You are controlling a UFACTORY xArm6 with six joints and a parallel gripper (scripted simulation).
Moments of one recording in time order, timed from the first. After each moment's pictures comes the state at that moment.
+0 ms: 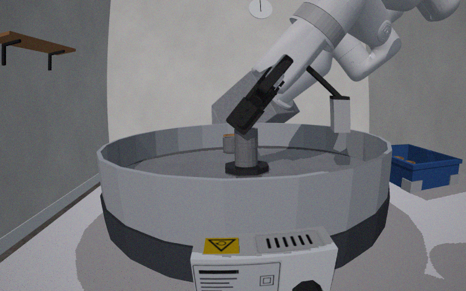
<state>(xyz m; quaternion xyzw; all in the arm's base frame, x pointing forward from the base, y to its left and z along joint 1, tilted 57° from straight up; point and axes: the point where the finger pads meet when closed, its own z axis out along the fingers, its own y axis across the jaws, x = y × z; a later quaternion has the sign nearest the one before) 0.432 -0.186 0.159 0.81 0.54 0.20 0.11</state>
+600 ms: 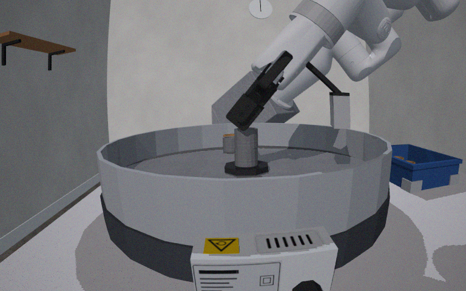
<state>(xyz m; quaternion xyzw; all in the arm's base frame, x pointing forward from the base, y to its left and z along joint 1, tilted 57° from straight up) 0.429 -0.189 0.161 0.81 0.54 0.20 0.11</state>
